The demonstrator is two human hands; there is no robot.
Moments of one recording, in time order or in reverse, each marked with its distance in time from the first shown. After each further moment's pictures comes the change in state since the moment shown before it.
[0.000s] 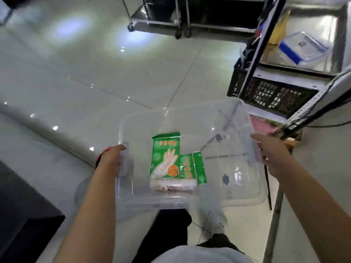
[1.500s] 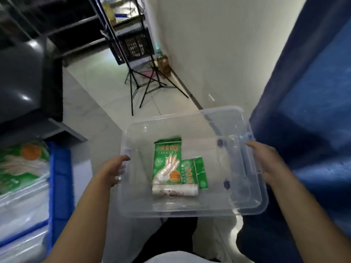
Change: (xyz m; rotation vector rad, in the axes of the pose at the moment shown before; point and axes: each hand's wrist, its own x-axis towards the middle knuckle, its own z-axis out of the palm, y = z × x) left_hand -0.228 -0.527 -0.459 0.839 -0.594 0.305; right_hand -0.833 0.740 0.084 0.617 0.651 0.052
